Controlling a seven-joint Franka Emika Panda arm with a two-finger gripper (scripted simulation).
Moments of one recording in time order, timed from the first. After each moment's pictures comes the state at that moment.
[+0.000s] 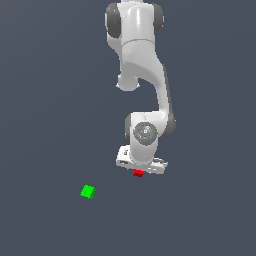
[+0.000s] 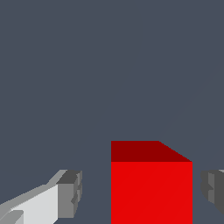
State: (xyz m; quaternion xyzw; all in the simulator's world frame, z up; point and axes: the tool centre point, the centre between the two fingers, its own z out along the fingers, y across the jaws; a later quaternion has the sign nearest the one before) arm 0.084 0.049 0.028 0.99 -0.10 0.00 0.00
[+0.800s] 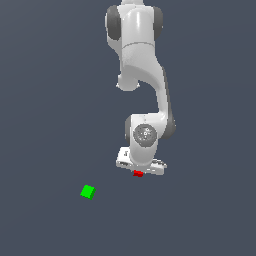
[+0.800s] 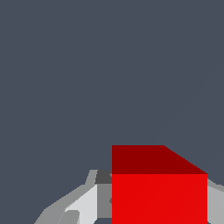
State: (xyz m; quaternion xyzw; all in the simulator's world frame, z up) arm 0.086 0.049 0.020 0.99 -0.10 0.00 0.00
